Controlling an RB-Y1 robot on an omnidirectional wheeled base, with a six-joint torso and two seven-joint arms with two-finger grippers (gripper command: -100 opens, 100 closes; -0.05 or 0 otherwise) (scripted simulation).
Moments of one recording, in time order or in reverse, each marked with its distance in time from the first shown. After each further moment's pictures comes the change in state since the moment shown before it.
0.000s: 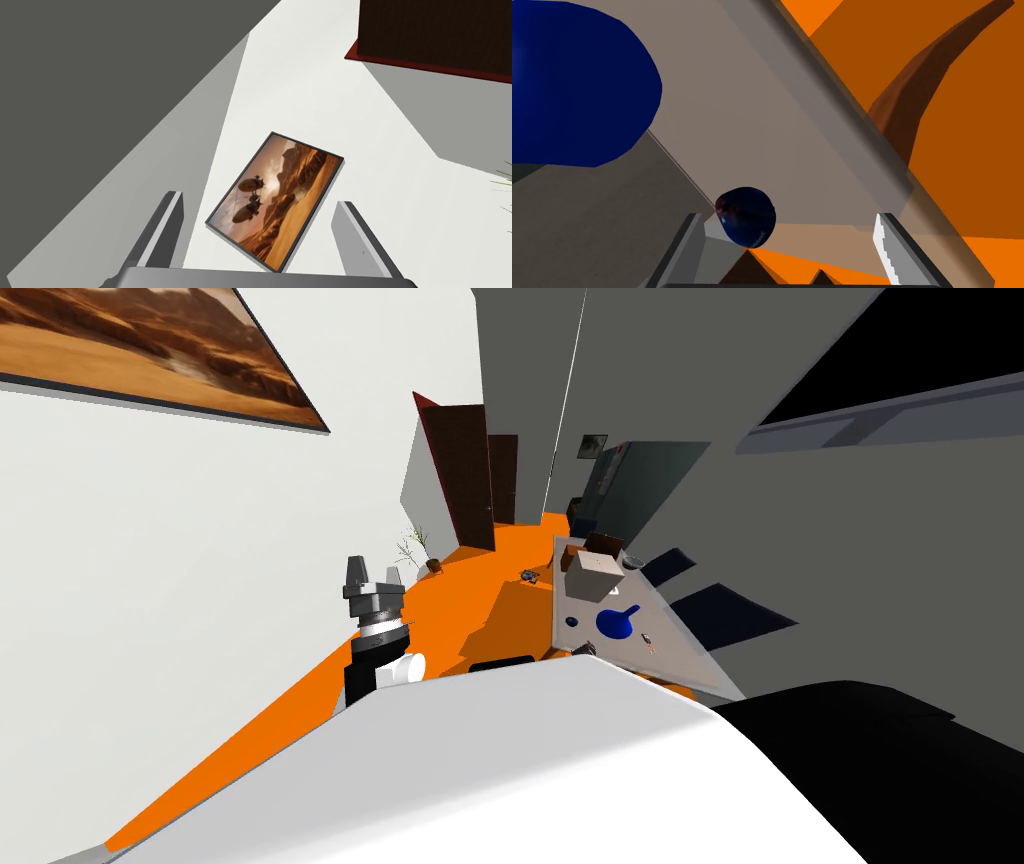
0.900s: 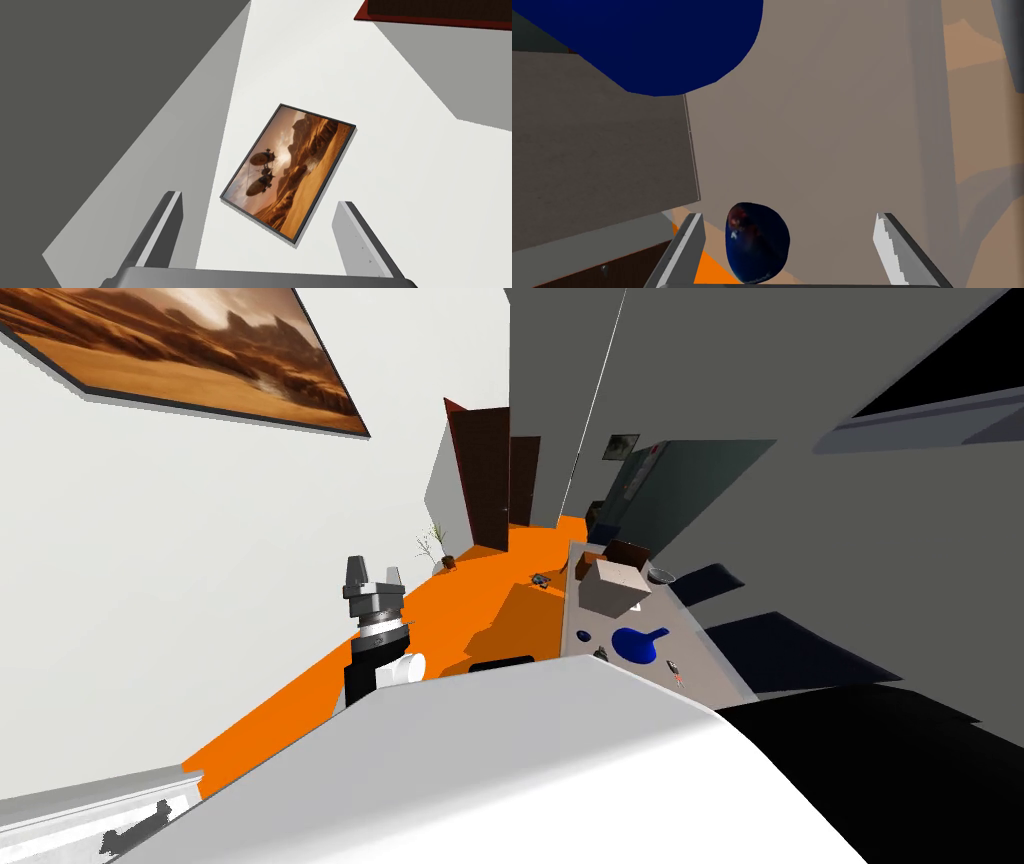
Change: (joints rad) left arm 0.000 0.000 0.000 0.000 0.000 0.000 0.000; right arm -0.074 0.005 0.100 0.289 0.218 0.176 0.089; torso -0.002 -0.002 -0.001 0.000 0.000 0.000
